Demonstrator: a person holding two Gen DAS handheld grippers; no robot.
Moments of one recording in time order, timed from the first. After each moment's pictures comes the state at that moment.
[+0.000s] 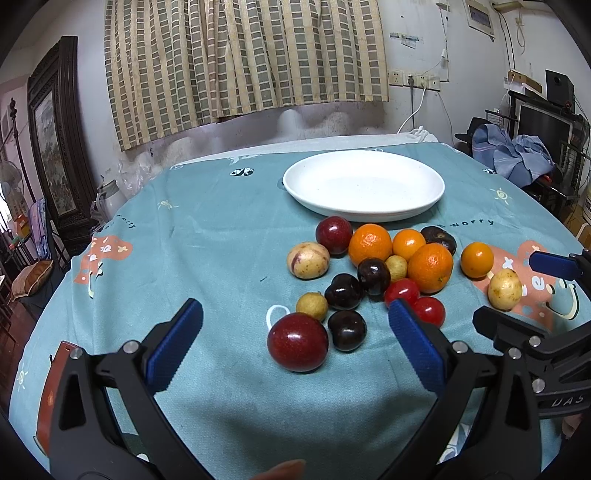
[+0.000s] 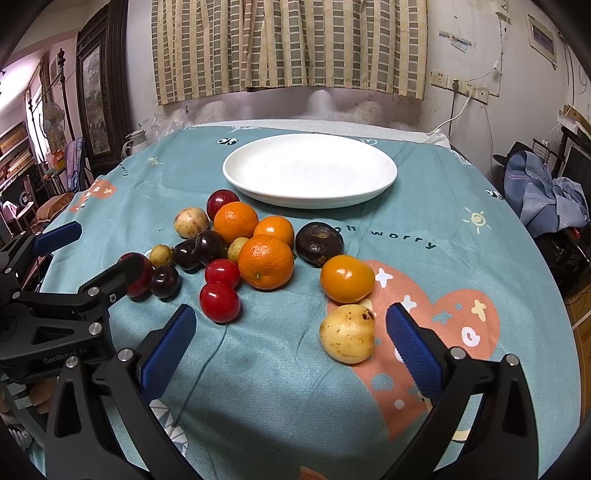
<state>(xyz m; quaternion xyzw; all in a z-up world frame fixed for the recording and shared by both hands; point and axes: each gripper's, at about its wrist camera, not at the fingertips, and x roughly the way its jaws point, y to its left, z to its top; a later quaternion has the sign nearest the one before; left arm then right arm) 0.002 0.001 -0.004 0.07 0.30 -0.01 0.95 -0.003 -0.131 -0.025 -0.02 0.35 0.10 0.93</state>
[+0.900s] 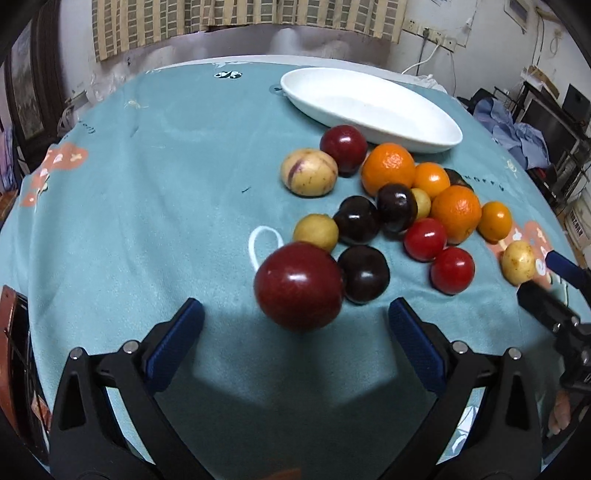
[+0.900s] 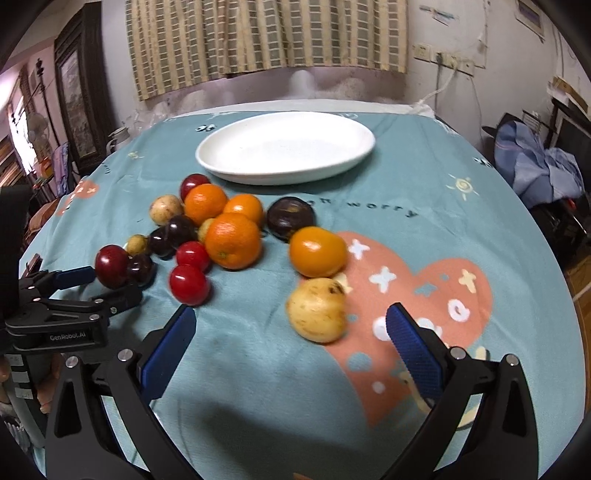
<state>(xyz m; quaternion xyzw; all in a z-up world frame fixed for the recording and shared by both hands) 0.042 0.029 -0.050 -0.01 0.46 -0.05 0.89 0.001 -0.162 -0.039 0.02 0.39 0.08 0.92</state>
